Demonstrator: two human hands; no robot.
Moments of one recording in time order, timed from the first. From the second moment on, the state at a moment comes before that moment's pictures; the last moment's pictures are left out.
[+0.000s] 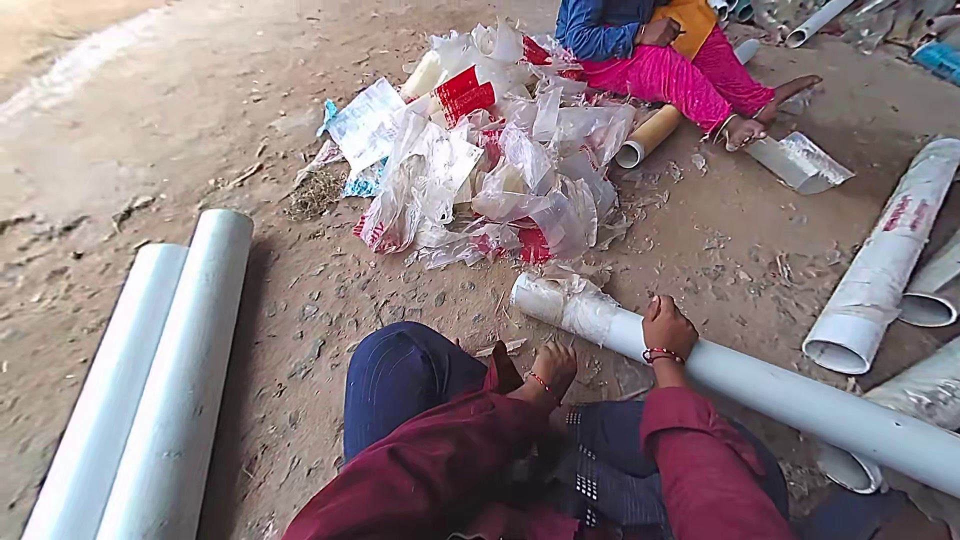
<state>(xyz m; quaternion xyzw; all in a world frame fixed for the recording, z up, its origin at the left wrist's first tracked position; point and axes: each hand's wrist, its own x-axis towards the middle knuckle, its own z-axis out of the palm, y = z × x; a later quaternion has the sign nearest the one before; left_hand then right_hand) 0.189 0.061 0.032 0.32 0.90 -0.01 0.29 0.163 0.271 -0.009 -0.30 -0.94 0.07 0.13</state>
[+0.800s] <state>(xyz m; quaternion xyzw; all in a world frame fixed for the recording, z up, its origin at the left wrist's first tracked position) 0.069 0.021 0.018 0.10 0.91 0.27 0.30 0.166 0.270 -0.007 -0.30 -0.94 0.10 0.12</state>
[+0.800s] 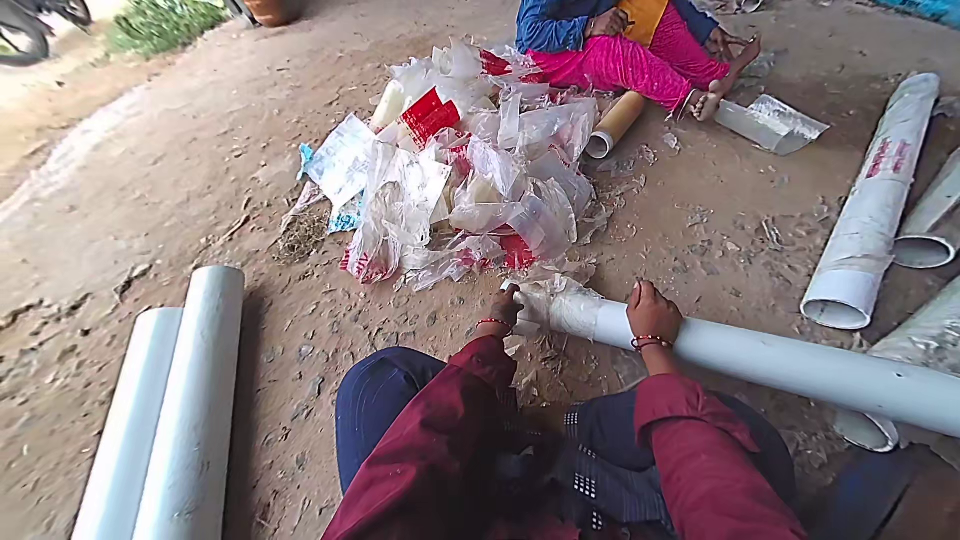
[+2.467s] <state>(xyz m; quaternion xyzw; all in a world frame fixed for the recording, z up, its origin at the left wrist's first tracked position) 0.091 0.040 0.021 -0.01 0.84 0.42 0.34 0.111 0.151 -0.008 -0.15 -0.93 0.33 0.01</state>
